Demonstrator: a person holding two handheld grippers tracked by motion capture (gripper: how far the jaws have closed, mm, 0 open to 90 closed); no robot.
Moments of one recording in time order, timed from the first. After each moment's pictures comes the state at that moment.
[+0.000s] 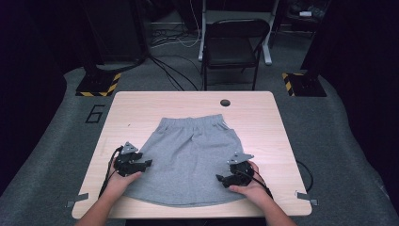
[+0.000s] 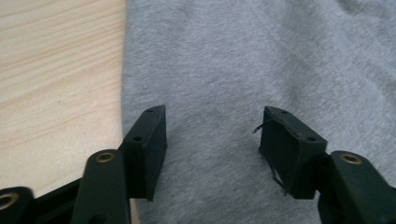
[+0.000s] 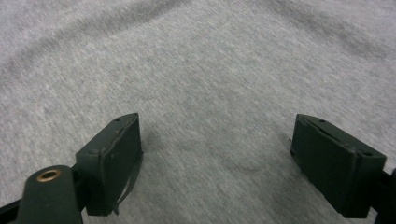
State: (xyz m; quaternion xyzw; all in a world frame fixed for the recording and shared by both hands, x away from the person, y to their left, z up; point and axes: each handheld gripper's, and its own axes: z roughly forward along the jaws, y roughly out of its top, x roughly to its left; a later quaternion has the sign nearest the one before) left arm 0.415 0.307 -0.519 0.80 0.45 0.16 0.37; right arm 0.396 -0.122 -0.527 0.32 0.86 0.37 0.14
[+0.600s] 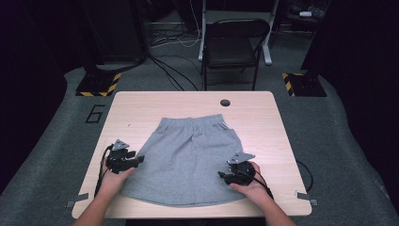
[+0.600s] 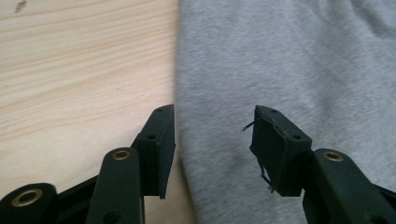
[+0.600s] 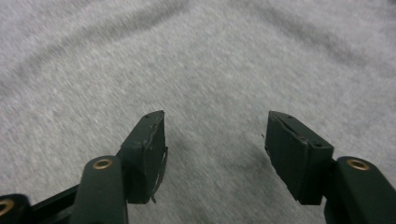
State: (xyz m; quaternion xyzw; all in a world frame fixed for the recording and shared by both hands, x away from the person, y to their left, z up) left arm 0.417 0.329 -0.509 0.77 0.50 0.17 0.37; right arm 0.392 -0.123 -0.515 0.32 0.86 0.37 0.16
